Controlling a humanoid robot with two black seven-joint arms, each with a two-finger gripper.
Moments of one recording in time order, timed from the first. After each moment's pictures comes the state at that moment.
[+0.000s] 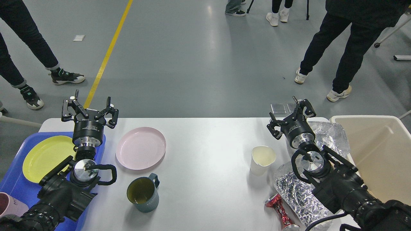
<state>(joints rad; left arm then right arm) -0.58 0.11 -1.09 -0.46 -0.08 -0.52 -0.51 0.62 -0.06 0.92 0.47 -0.04 0.26 0.27</state>
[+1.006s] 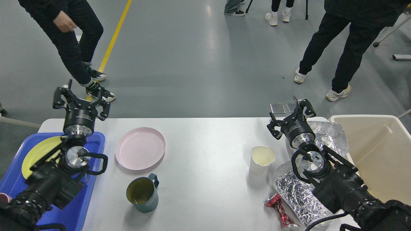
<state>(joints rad) -0.69 0.22 -0.95 -0.47 -0.08 -0.34 -0.52 0.63 -0.06 0.92 0.46 -0.04 0.26 0.27</state>
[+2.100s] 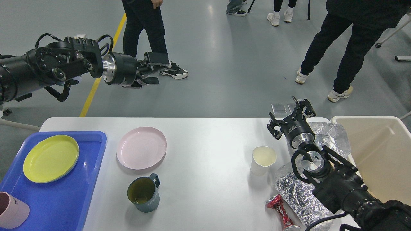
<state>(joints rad) -1.69 0.32 0.98 -0.78 -0.01 -0.55 -0.52 0.62 -0.06 0.92 0.47 -0.04 0.26 0.27</state>
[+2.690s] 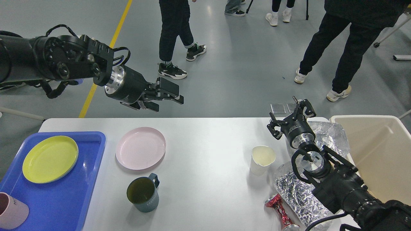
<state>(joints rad) -1.94 0.20 1.28 -1.07 -0.01 -0.57 -0.52 0.62 -0.06 0.92 0.46 -0.04 0.26 0.27</state>
